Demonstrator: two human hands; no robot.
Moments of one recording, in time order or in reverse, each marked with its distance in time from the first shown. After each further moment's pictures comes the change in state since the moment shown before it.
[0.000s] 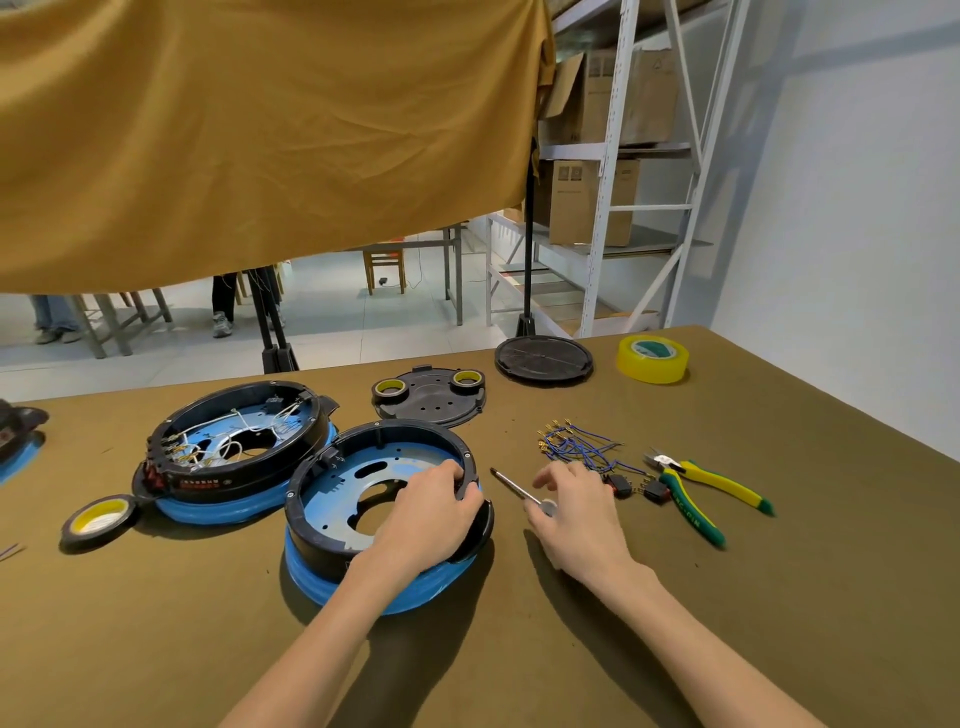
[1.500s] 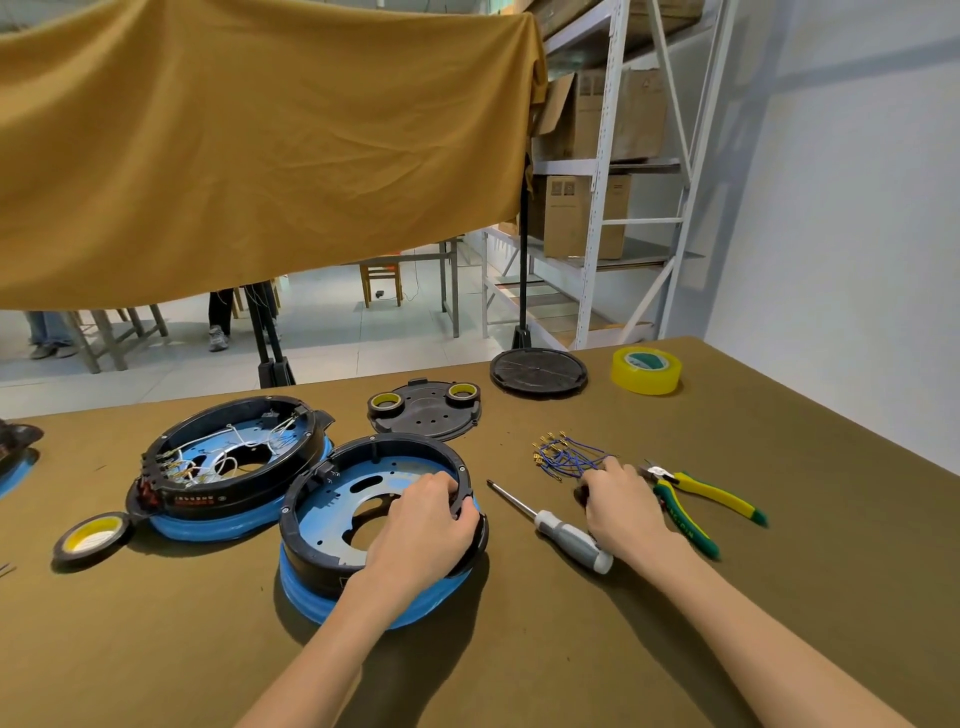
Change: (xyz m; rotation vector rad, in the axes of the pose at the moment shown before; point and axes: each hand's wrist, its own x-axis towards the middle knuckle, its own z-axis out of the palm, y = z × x) left_hand -0.005 0.001 0.002 0.052 0.133 0.055; right_hand 0.036 0.053 -0.020 -0.504 -0.168 0.028
